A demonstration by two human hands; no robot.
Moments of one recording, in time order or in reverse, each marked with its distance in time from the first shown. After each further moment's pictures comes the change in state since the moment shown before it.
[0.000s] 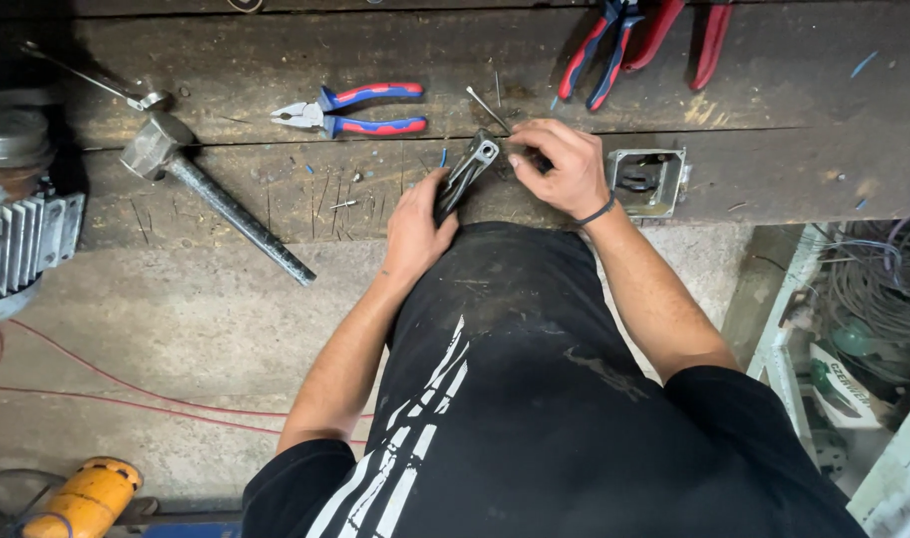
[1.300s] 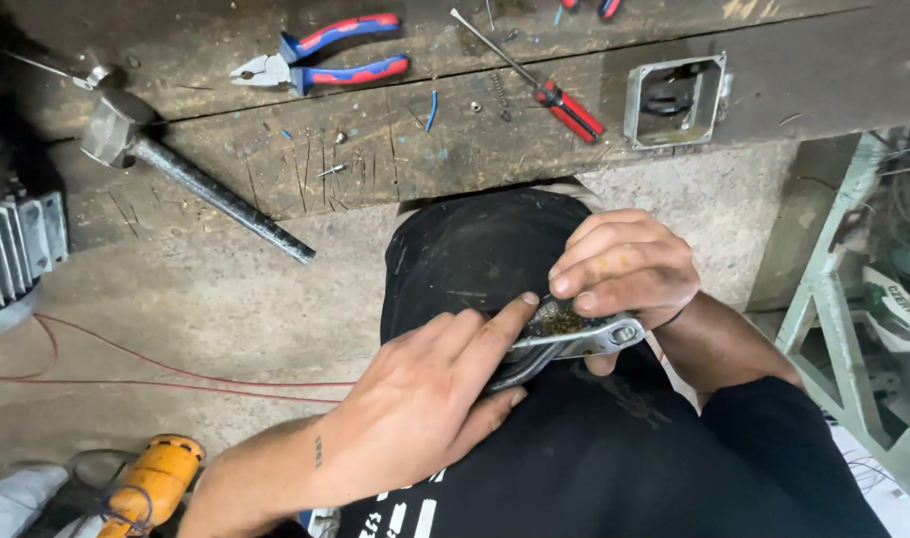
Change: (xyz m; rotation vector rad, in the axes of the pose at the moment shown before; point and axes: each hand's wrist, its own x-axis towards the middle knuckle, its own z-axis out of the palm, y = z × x) left_hand -0.106 0.200 -0.157 0.107 -0.617 0.350; right_hand -0.033 -0.154 -0.072 0.610 0.018 -0.183
